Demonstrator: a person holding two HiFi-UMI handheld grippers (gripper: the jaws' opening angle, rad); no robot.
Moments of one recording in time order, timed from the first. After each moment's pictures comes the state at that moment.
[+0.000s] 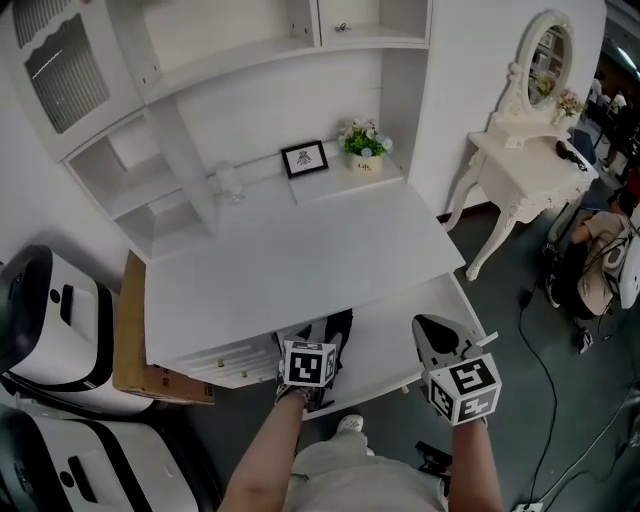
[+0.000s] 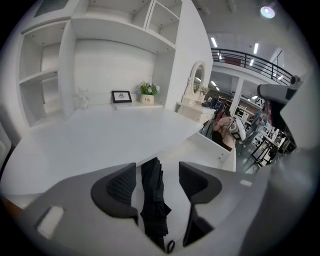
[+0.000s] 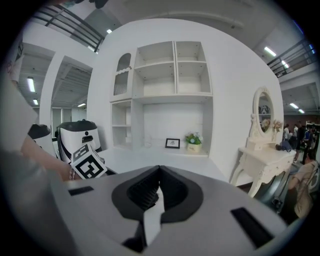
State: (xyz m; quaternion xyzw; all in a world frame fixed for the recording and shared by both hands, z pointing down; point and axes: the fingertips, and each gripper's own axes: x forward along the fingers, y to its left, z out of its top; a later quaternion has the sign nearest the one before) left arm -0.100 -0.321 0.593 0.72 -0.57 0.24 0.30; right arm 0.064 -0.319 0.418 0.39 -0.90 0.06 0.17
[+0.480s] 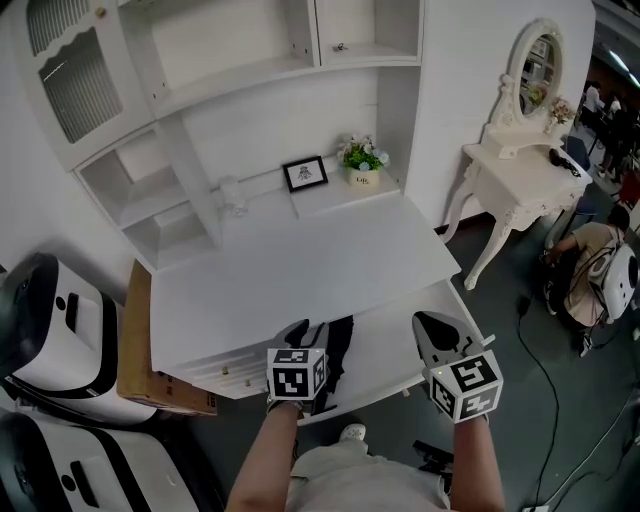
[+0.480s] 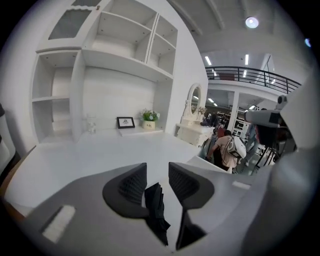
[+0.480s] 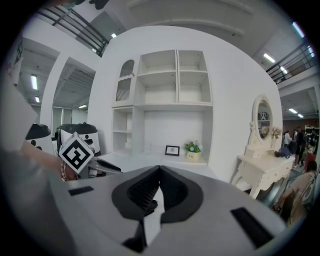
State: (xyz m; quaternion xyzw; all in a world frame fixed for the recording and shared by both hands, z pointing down) left arm -0.118 -0.314 0.503 0.74 -0.61 0.15 0.22; right arm 0.062 -0.312 0.388 0.40 -0.91 0.03 0.15
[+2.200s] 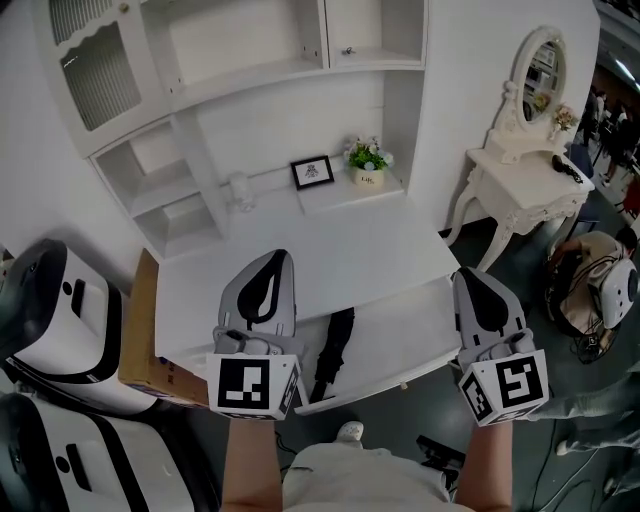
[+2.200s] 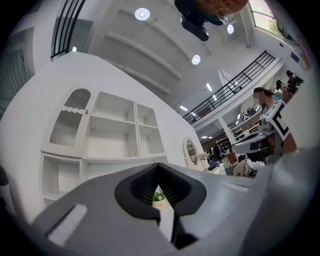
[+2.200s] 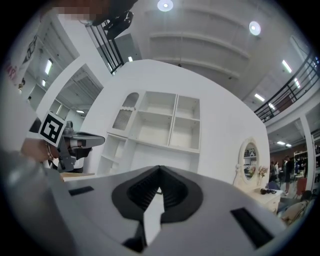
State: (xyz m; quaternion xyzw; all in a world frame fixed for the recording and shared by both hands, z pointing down) left arm -0.124 -0.252 0.218 0.74 -0.65 -0.02 -0.17; right arm 0.097 -0.281 0.236 0.45 -0.88 -0.13 0.02
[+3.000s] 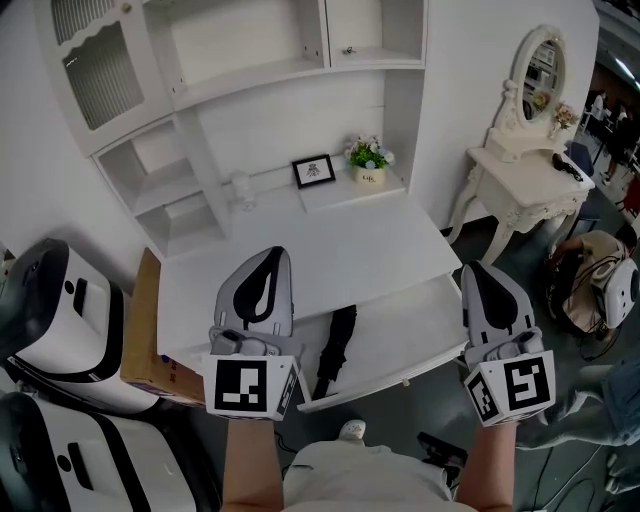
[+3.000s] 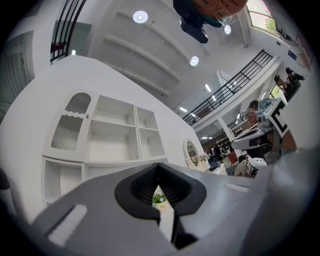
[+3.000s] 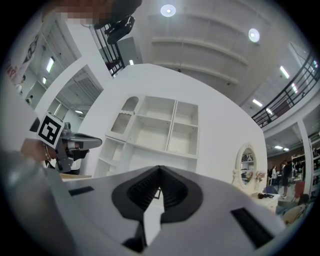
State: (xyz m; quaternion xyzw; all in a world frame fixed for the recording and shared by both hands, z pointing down) left arm -0.127 -0.240 0.209 0.74 -0.65 -0.02 -0.18; right arm 0.101 -0.270 0.219 0.46 -0.87 -0.15 0.00
